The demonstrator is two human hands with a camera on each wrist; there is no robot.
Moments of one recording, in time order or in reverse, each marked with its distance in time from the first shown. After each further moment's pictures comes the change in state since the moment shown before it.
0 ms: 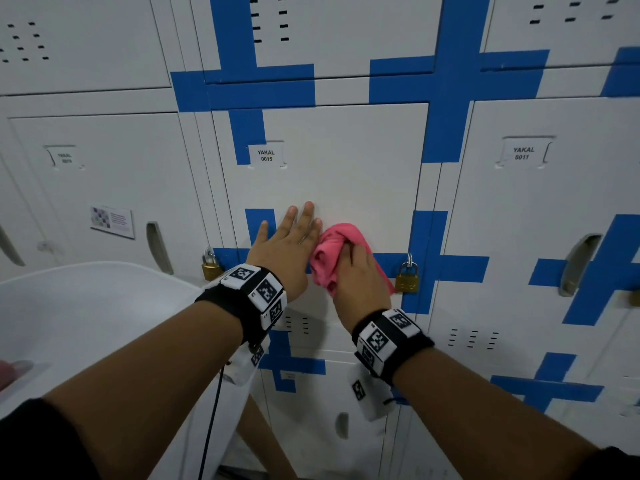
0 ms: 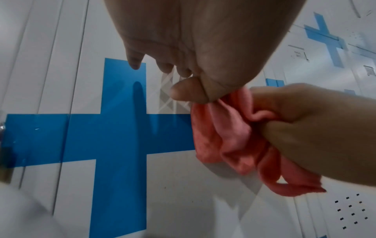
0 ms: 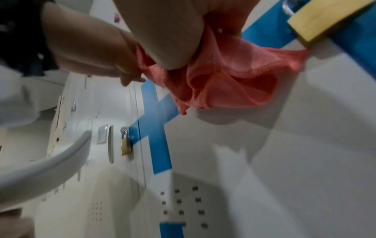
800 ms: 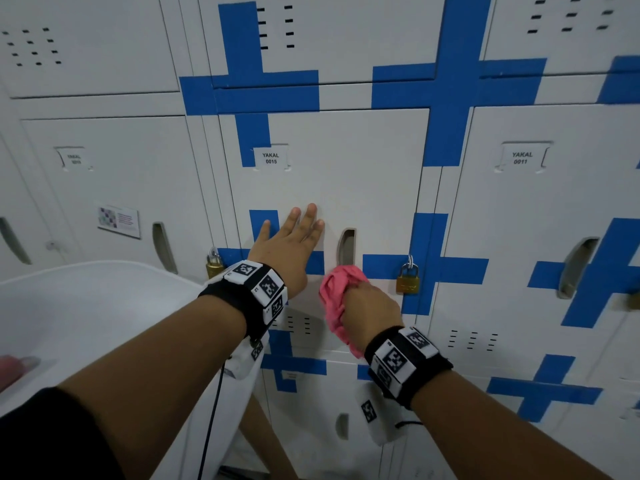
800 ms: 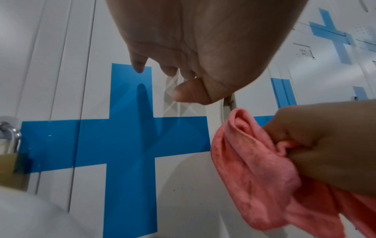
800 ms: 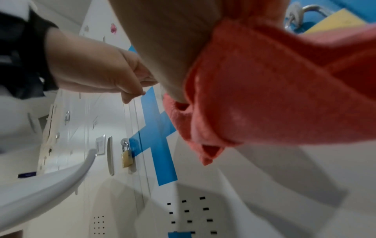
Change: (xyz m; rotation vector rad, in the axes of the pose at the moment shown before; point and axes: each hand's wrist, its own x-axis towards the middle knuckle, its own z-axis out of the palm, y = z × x) left_hand -0.001 -0.005 -0.003 0.013 -0.011 0.004; right_hand -0.032 0.004 -0.030 -0.016 -0.418 0.020
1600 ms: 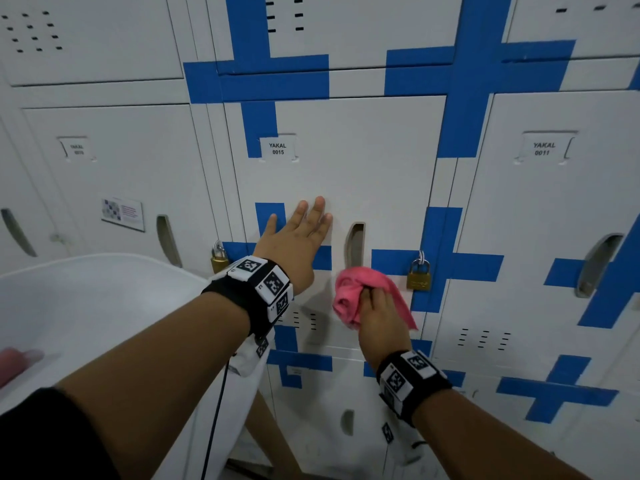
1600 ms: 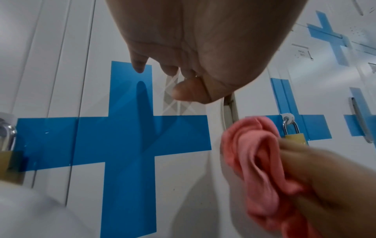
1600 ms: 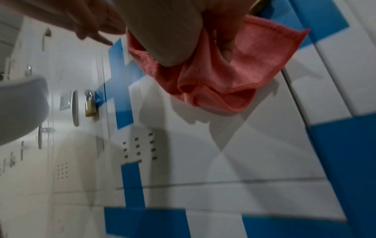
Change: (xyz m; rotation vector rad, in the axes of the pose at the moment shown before) left_hand 0.003 -0.002 0.004 0.015 0.009 0.005; right_hand 0.010 0.035 0.077 0.049 0.344 -0.043
